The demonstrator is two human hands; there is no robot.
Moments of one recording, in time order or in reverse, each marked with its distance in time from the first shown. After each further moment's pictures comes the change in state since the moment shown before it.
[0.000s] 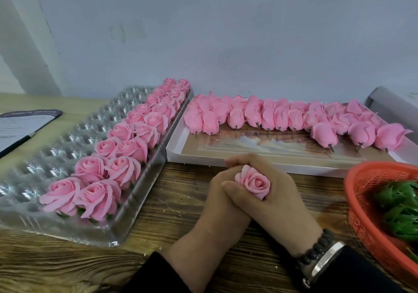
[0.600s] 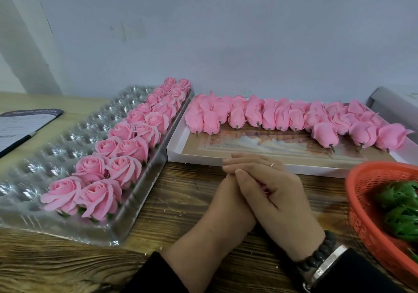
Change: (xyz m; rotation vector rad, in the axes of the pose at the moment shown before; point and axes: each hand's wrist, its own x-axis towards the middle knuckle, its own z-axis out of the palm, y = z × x) left_hand 0.000 0.002 0.002 0.298 -0.087 -0.080; right_hand 0.001 0.001 0.001 -0.170 0.104 -0.230
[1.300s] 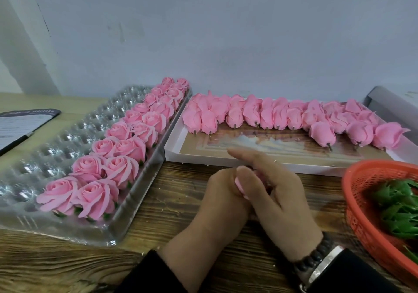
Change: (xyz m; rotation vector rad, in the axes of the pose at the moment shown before) left_hand 0.002 -0.003 -0.006 -0.109 0.043 -0.061; right_hand -0.004 -0.004 -0.002 0.098 0.031 0.111
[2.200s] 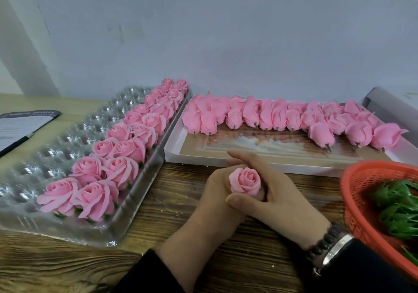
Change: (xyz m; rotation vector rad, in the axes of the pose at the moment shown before) left_hand -0.003 0.010 -0.008 0.031 -0.066 0.089; right_hand 0.008 0.013 -0.016 0.068 -0.334 0.171
